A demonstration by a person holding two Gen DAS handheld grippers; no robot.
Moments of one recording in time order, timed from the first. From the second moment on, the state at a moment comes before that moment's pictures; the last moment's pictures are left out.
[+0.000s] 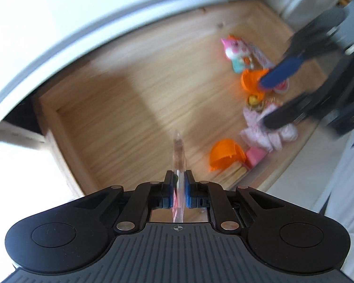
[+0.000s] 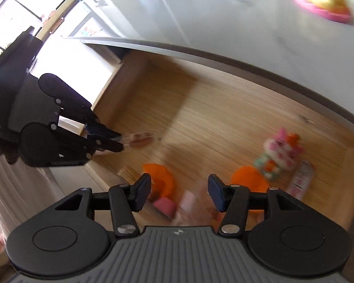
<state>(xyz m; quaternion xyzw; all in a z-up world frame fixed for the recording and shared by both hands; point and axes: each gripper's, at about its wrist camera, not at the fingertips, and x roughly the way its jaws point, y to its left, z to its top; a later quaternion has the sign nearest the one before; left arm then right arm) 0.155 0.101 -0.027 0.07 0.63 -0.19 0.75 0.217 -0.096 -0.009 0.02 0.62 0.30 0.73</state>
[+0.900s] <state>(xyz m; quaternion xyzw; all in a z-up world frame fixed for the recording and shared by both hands) 0.169 0.064 -0.058 0.13 0.66 -0.21 0.71 0.178 -0.114 -0.009 -0.01 0.61 0.26 0.75</state>
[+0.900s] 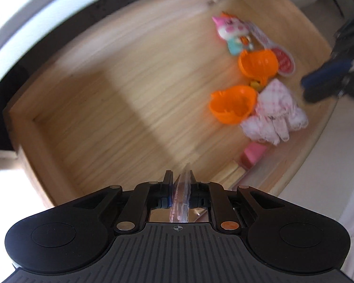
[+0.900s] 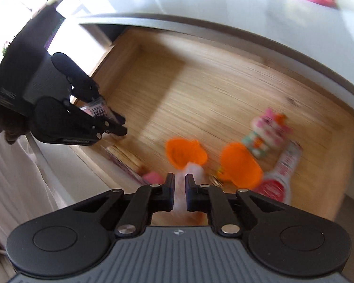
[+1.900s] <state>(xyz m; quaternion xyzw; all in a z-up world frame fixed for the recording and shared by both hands) 0.148 0.082 -0.046 0.09 0.63 -0.21 0.74 0.231 -0.030 -0.088 -0.22 0.63 0.29 0.68</state>
